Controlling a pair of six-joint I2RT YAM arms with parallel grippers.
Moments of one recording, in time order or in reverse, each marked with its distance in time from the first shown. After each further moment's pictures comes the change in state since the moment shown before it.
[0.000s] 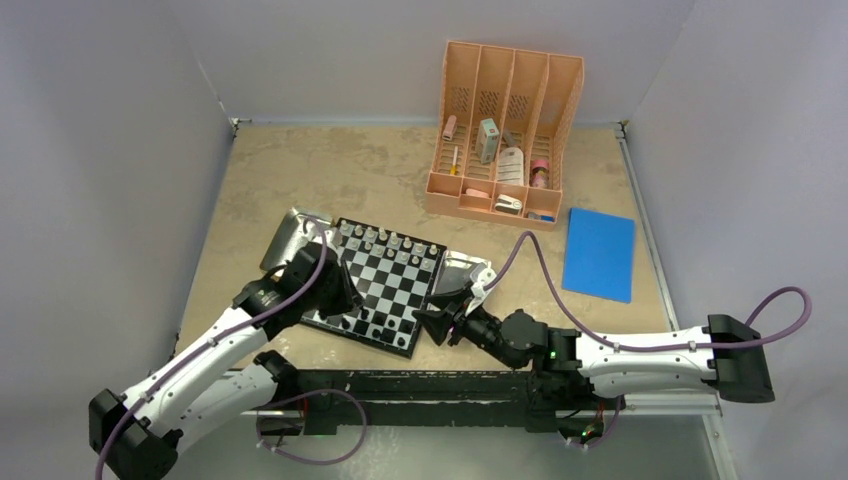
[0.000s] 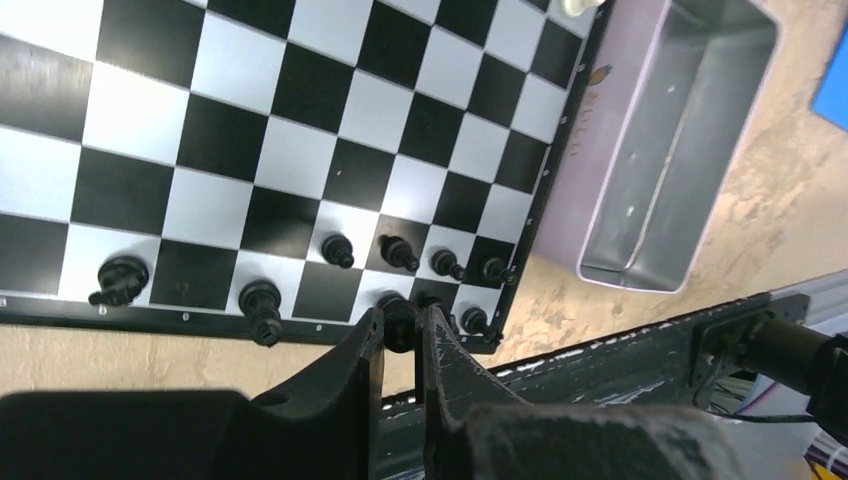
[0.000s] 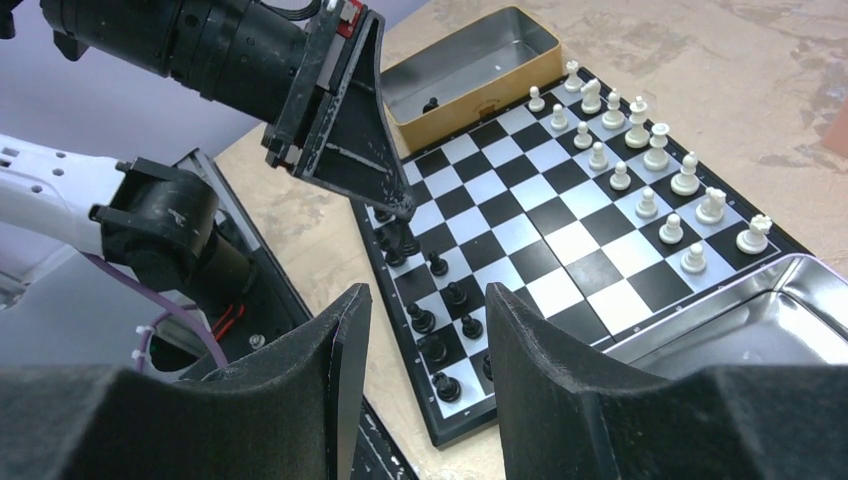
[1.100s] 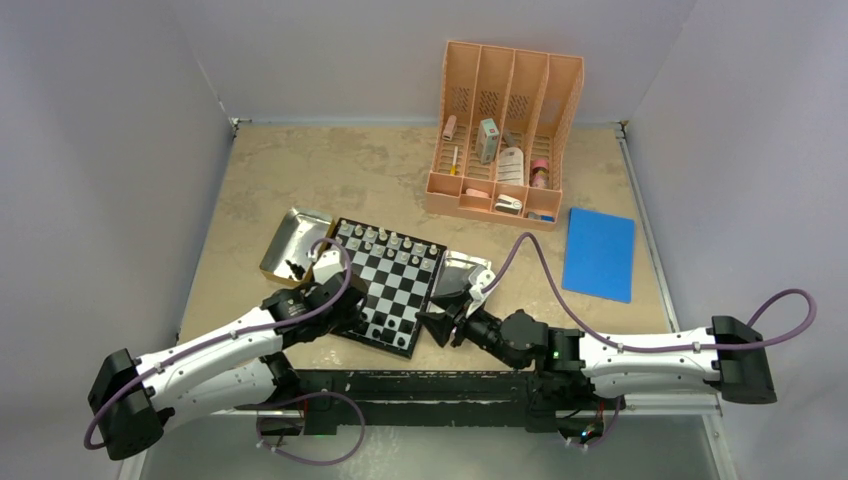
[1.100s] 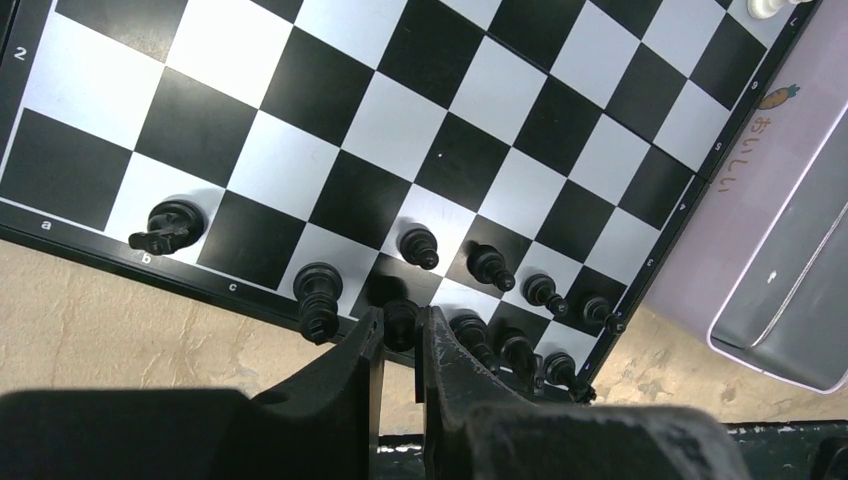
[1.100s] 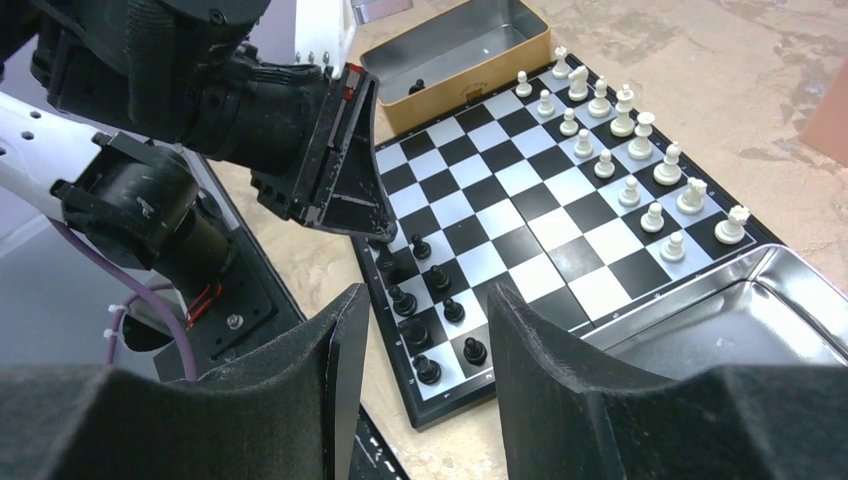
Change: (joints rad) left arm -0.293 0.100 -0.077 -0.047 -0.386 -0.297; right arm 0.000 -0.019 0.000 -0.069 -0.003 -0.036
